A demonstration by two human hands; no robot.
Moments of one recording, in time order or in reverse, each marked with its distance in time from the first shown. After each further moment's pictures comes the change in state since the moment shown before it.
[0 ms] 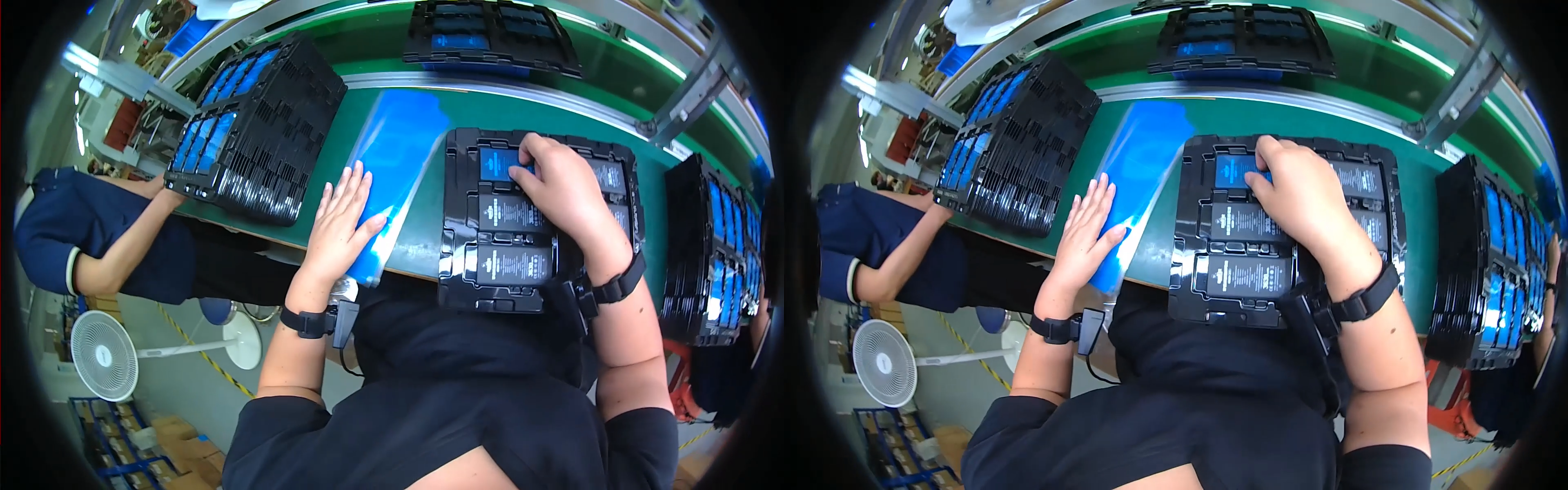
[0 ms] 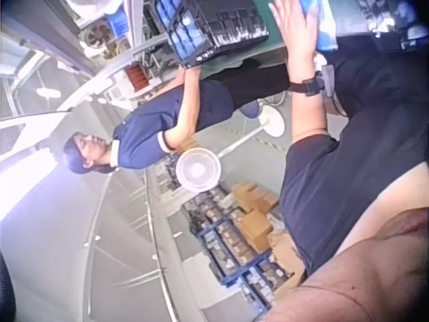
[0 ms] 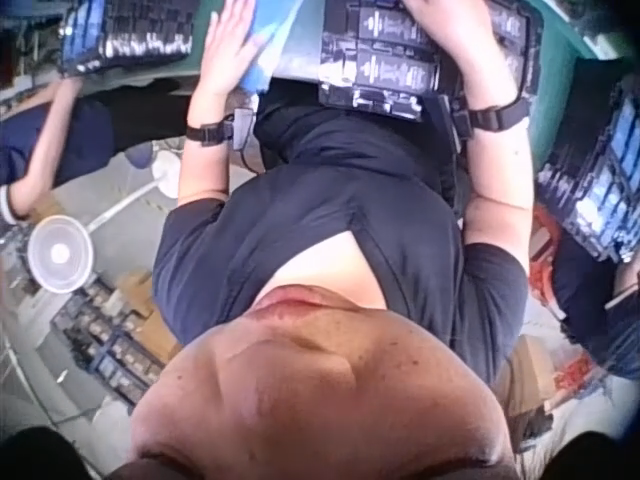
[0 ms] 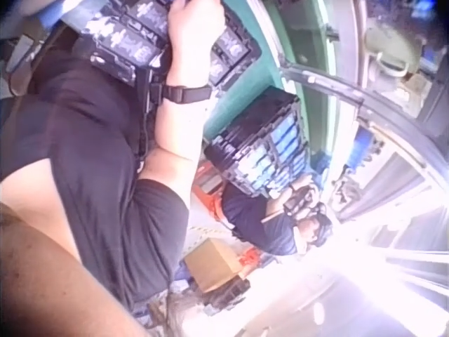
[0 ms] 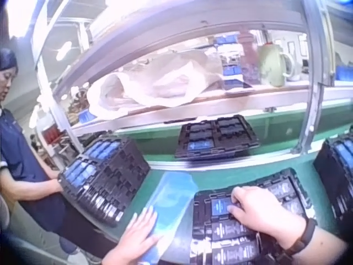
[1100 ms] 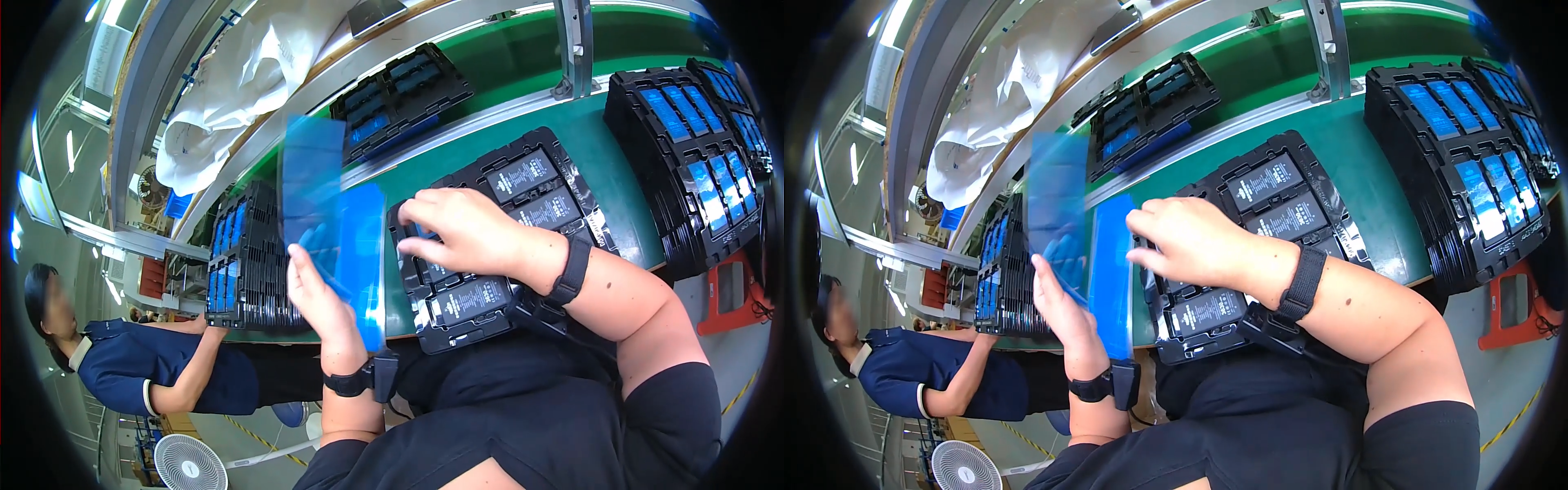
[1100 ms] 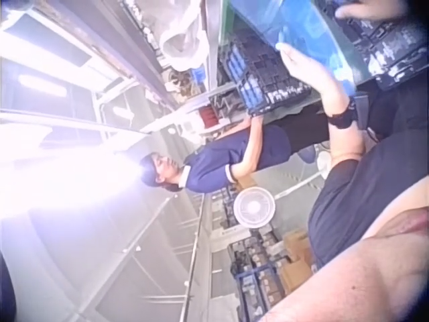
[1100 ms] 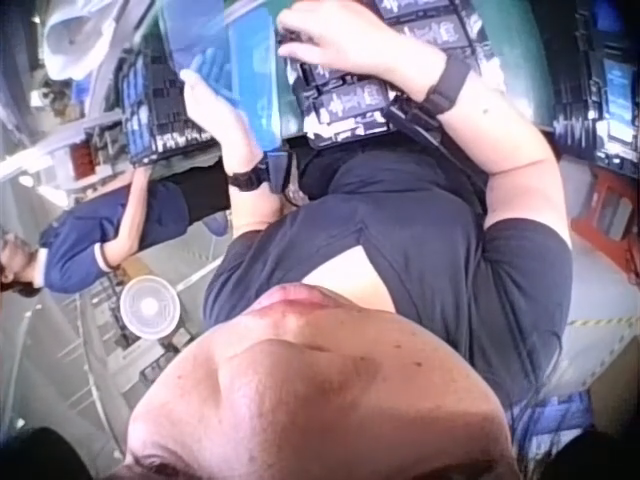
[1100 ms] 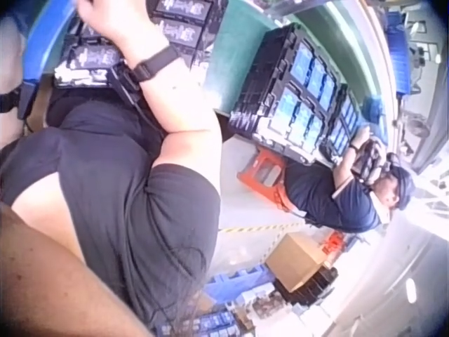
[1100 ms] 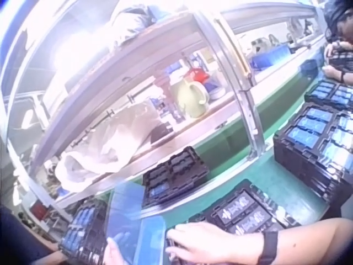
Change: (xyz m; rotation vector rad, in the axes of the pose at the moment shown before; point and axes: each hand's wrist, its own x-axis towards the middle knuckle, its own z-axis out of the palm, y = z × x) left_hand 0.067 0.103 -0.038 -1.179 0.704 -0.247; right_hand -0.009 -0.009 0.000 0.358 0.227 -0.379
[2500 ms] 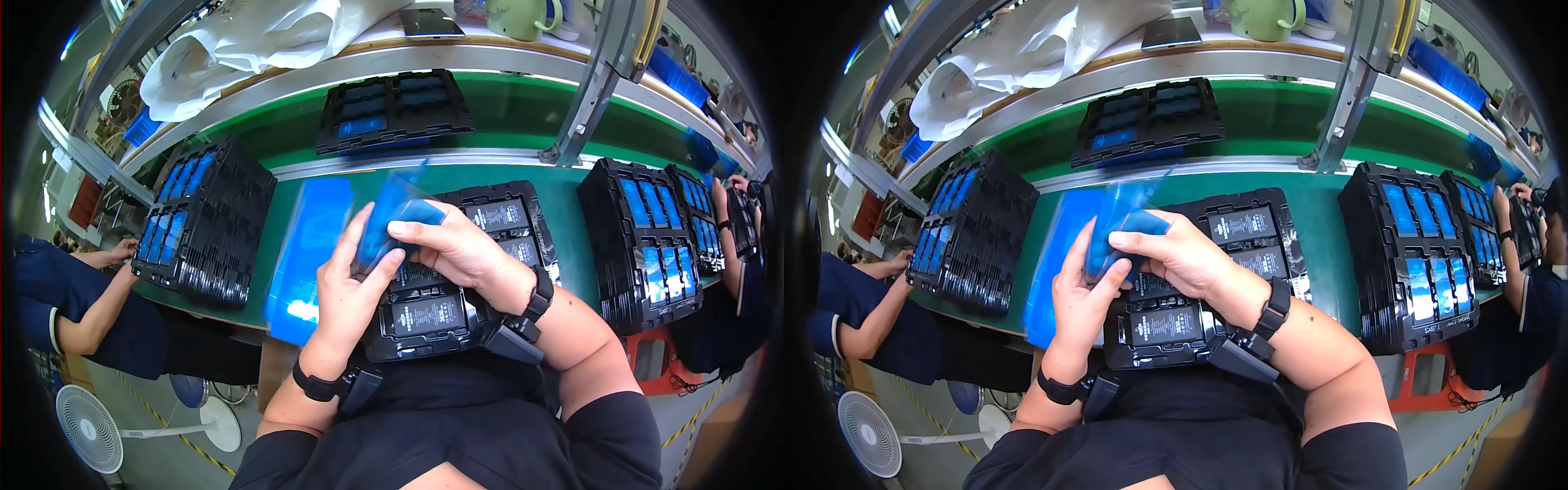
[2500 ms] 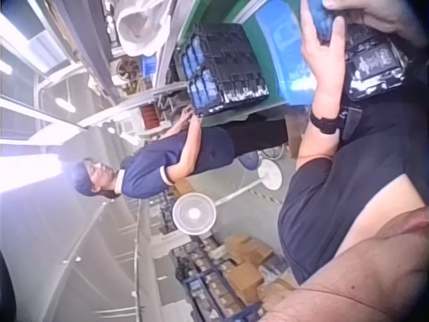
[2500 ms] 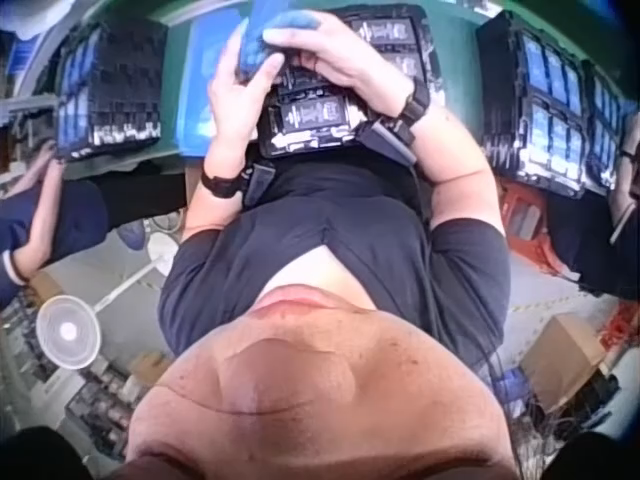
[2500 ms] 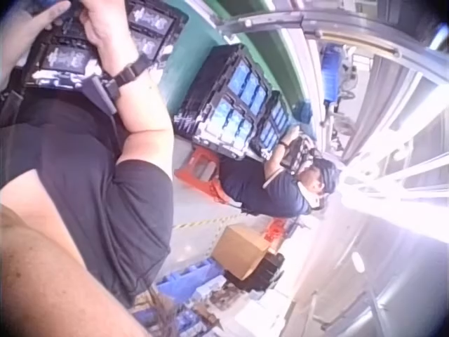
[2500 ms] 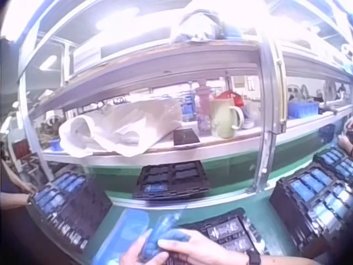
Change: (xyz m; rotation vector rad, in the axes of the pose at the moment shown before) left_hand -0.046 -0.007 0.028 0.204 -0.426 -0.001; right_hand 0.004 -0.009 -0.003 1.465 -0.048 0.652
